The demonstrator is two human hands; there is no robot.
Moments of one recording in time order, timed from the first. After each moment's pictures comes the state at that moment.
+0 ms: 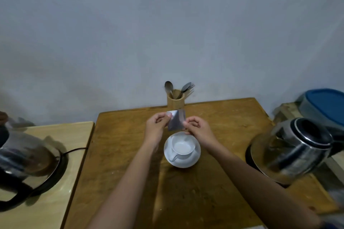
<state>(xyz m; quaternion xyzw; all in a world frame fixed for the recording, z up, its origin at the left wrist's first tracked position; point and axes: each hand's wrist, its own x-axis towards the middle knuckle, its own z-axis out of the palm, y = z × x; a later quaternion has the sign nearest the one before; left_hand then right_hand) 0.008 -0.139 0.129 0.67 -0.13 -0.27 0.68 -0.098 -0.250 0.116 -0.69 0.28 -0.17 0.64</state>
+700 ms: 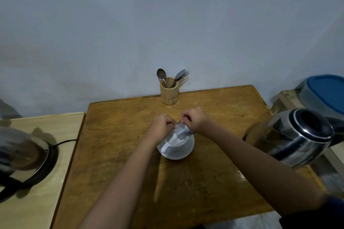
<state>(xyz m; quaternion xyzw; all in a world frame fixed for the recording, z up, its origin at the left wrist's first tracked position) 0.004 -0.172 0.088 0.83 -0.41 -0.21 0.31 -0.093 -0.290 0.120 -0.93 0.22 0.02 0.30</state>
